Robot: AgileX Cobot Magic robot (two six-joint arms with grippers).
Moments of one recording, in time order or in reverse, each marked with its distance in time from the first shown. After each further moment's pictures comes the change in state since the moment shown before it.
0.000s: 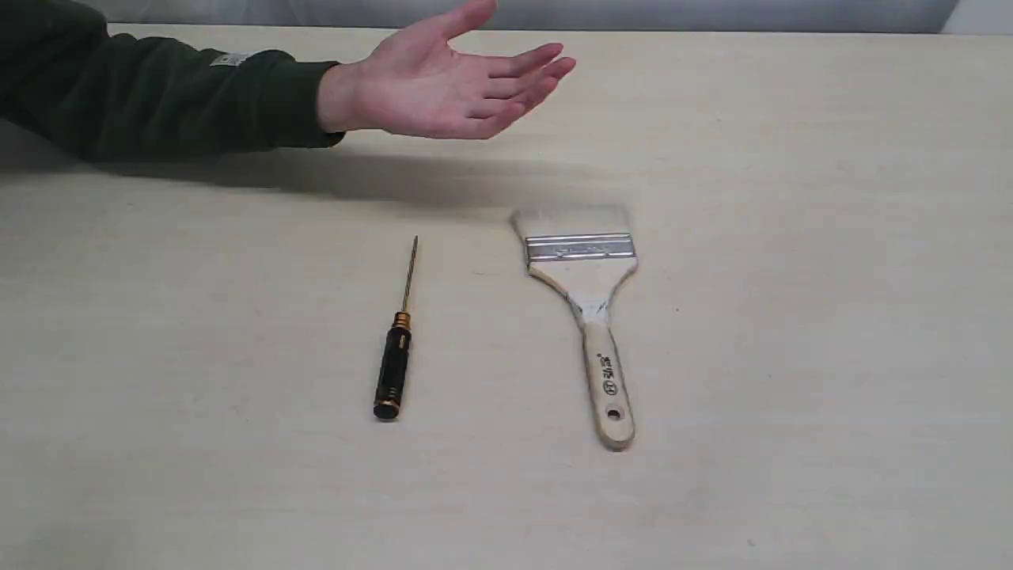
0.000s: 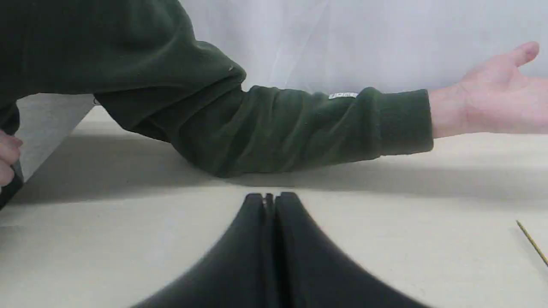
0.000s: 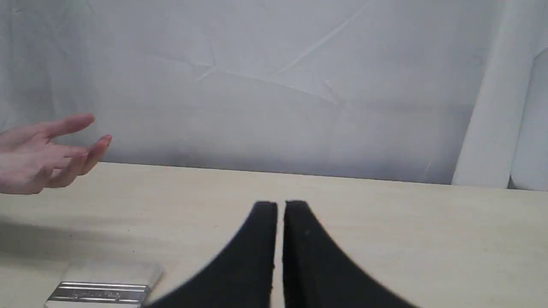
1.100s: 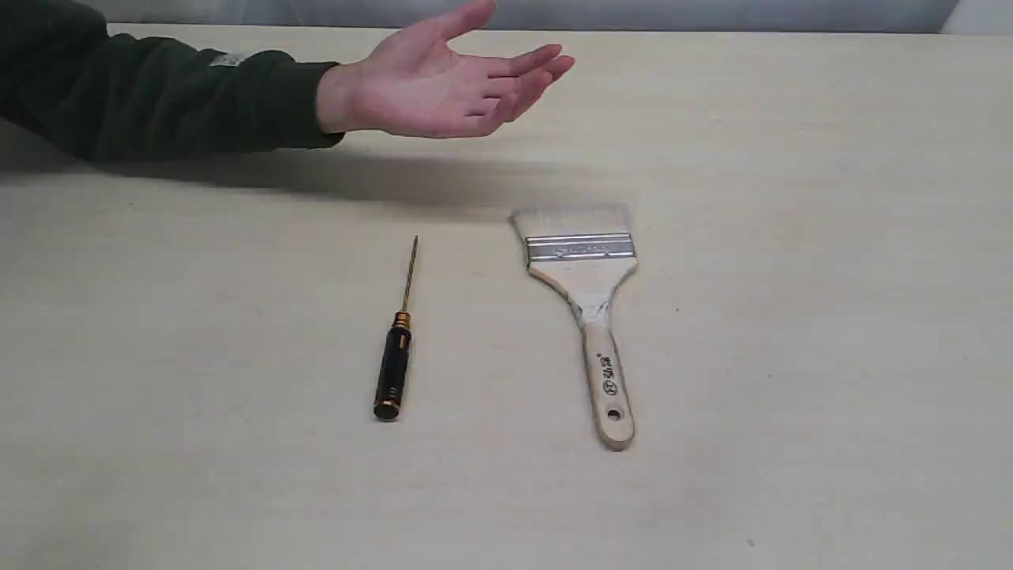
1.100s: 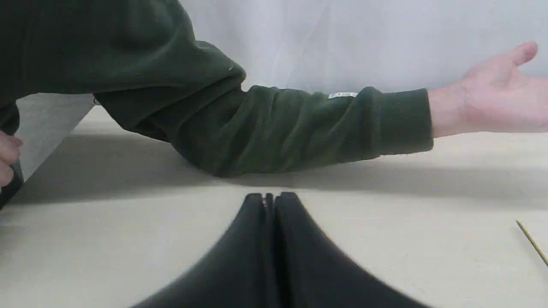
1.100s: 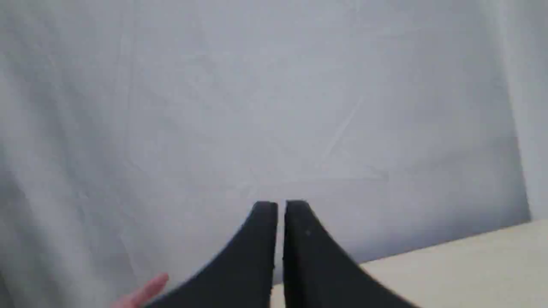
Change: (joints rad) left arm 0.000 0.000 0.000 0.000 0.000 0.000; right arm 0.000 0.000 -0.113 0.356 -0.096 0.007
